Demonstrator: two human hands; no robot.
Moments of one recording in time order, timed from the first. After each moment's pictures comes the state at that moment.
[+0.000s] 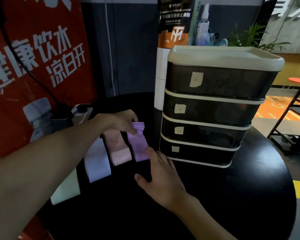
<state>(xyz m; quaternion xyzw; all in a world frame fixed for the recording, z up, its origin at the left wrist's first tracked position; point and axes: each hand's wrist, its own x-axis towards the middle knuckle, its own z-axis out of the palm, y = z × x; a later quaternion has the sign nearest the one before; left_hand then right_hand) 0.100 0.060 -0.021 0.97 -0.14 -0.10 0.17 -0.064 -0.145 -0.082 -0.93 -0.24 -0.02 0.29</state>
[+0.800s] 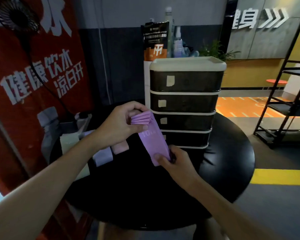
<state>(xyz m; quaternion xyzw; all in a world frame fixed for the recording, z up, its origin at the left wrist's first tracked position) -0.102 0.001 0.041 0.81 -0.26 0.09 0.52 -0.129 -0.202 -0.057 -0.76 -0.13 0.01 0.64</state>
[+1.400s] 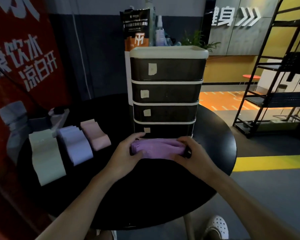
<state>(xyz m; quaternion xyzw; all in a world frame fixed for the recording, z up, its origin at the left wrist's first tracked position) -0.093 -0.043 -0.085 0.84 -0.17 0.04 0.52 -0.120 -0.292 -0.086 -0.89 -0.12 -0.11 0.42</state>
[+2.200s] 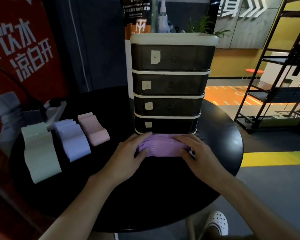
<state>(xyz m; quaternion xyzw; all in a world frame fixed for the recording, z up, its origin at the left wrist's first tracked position) -0.097 -0.045 -0.089 0.89 -0.21 0.03 0.41 -0.120 -0.292 -0.095 -0.90 -0.19 -0.17 0.36</state>
